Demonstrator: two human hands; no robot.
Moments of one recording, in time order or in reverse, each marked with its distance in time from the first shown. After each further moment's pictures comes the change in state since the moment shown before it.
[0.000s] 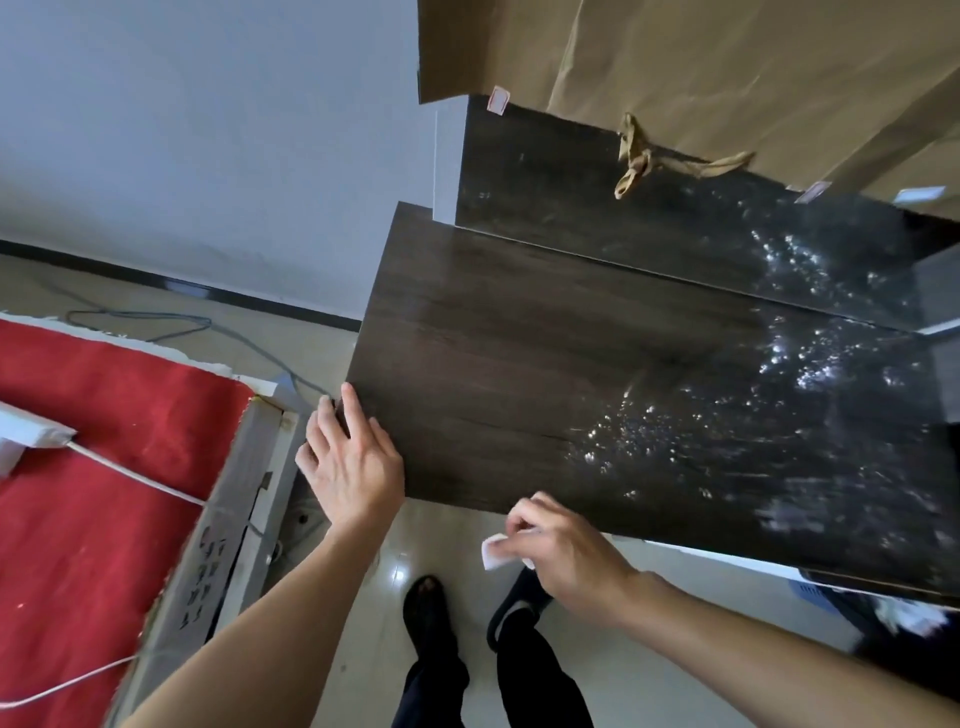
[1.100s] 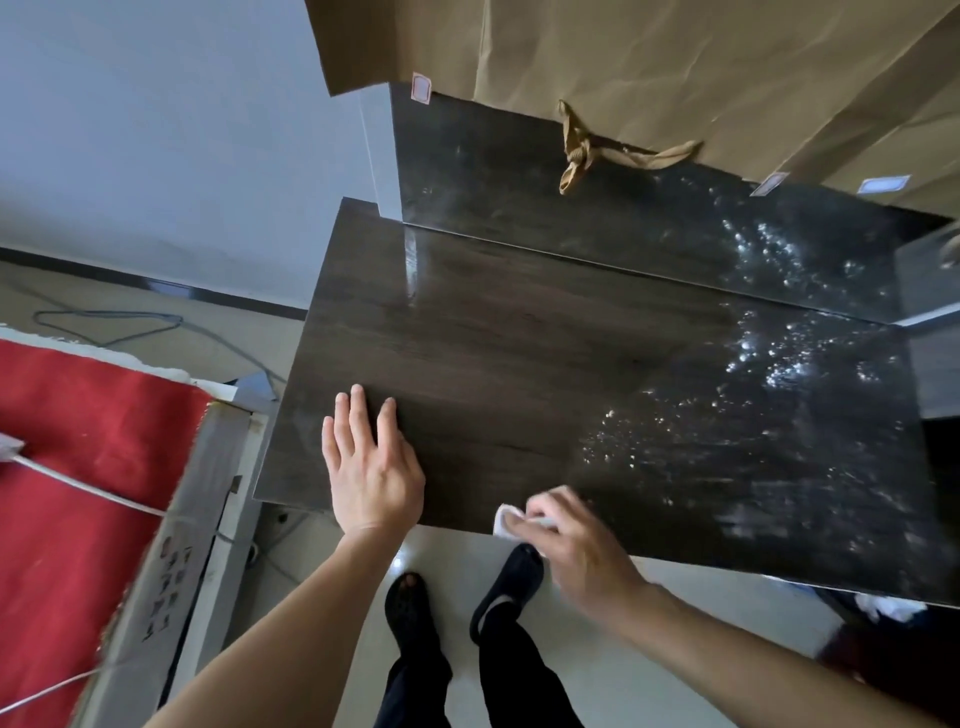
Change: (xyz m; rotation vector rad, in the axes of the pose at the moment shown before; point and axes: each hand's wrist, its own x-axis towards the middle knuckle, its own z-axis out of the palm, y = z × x) left_hand -0.026 0.060 0.023 0.017 0.032 0.275; right_hand -0.031 0.053 -0.016 -0.077 0.195 0.136
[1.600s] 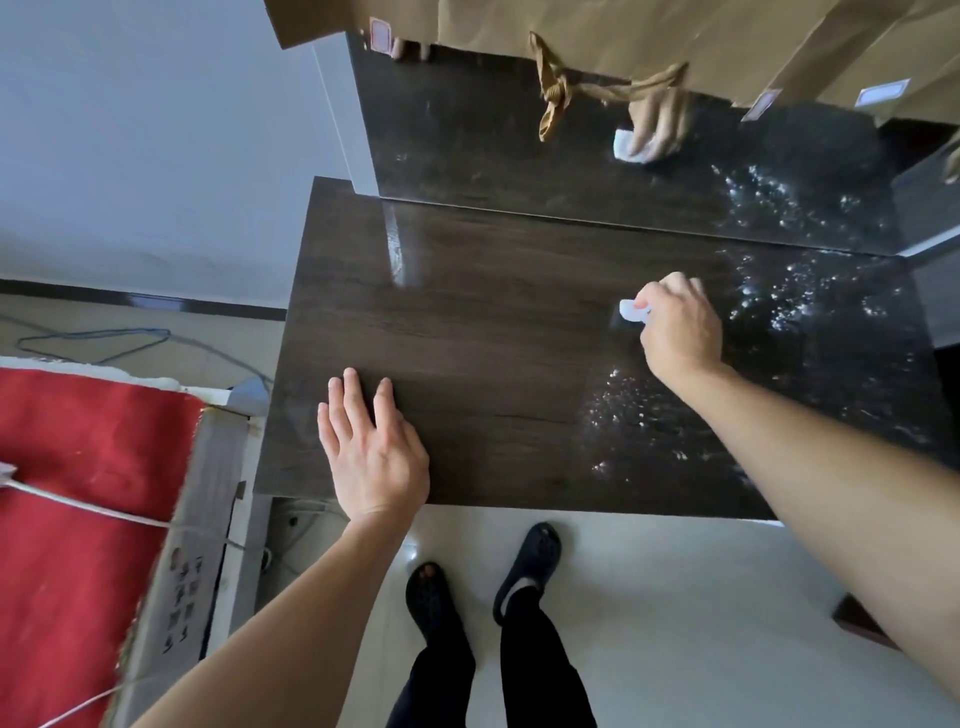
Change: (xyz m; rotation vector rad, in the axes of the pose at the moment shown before) left_hand 0.000 -0.002 0.006 -0.002 0.009 0.023; right_hand 0.100 0.123 -0.084 -0.410 0.320 0.602
